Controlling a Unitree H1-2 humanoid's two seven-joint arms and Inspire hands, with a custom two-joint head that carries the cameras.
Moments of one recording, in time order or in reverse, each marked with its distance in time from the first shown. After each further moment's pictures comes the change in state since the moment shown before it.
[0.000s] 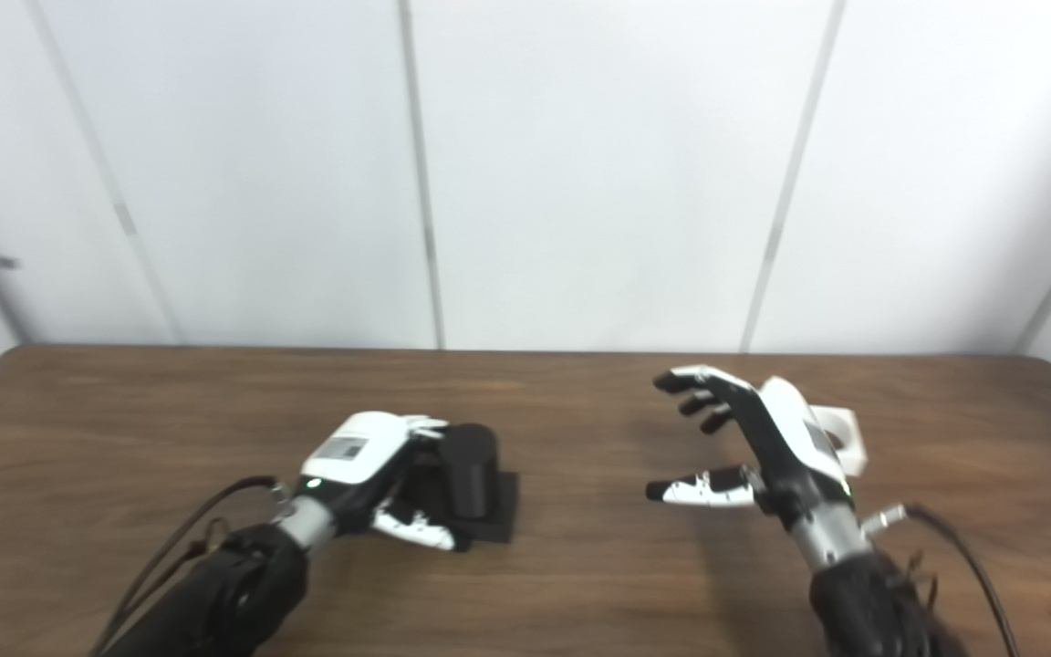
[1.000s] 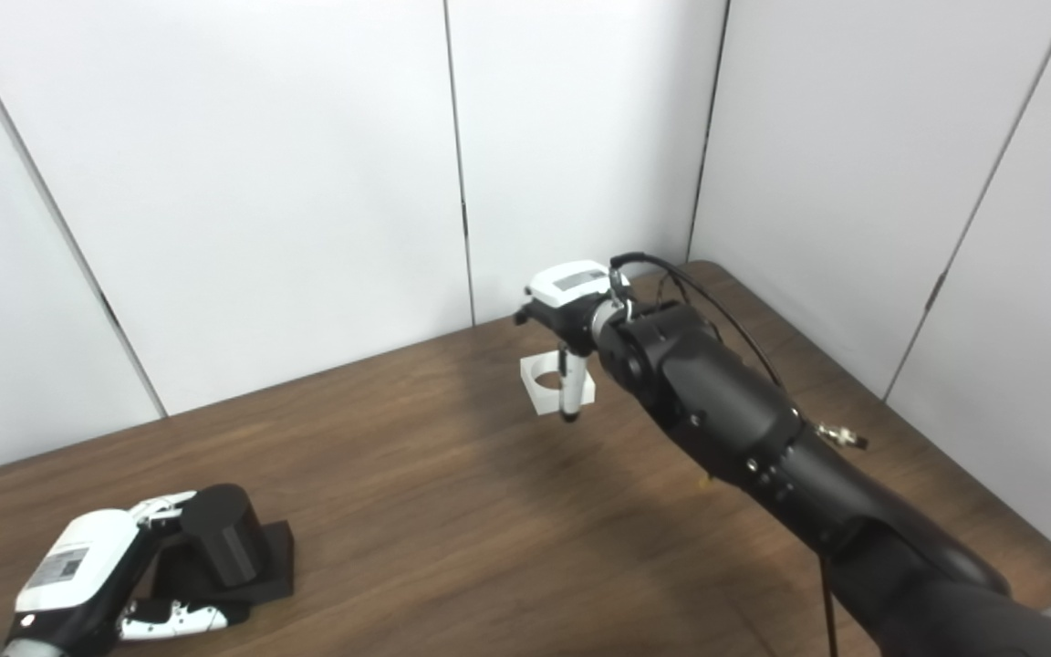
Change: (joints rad) left arm 0.000 0.071 -0.001 0.096 -0.060 -0.195 0.098; right arm -0.352 -0.300 0.258 0.123 -0.612 0.364 0.708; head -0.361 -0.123
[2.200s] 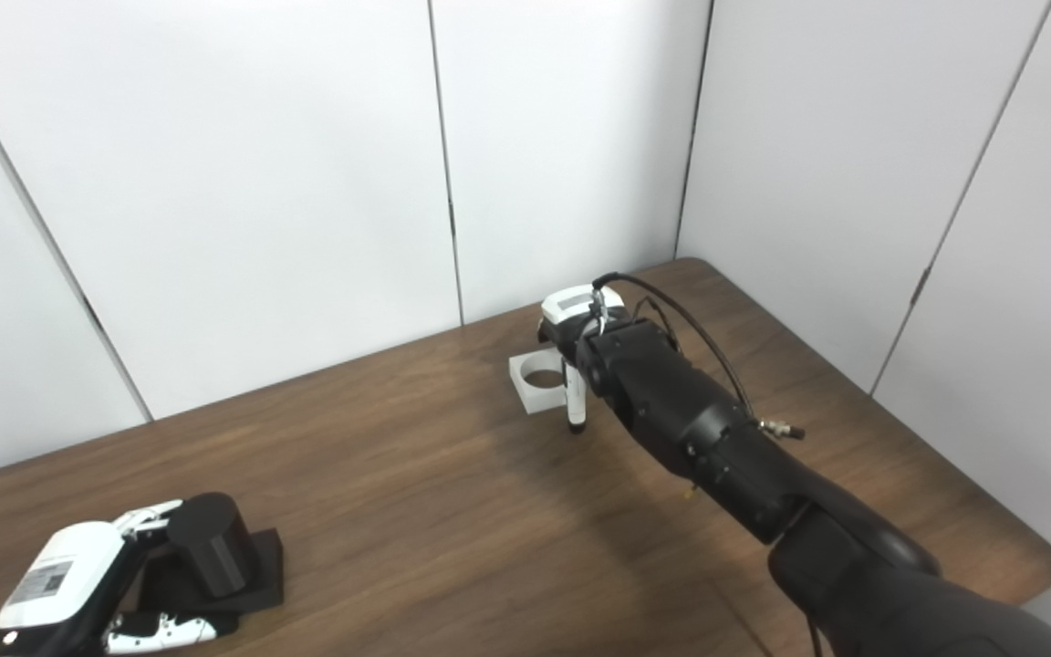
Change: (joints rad) left arm 0.033 0.021 -0.008 -0.094 -0.001 0.061 -0.025; right arm -0.054 0.081 0.030 0.355 0.034 -0.033 -0.229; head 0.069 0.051
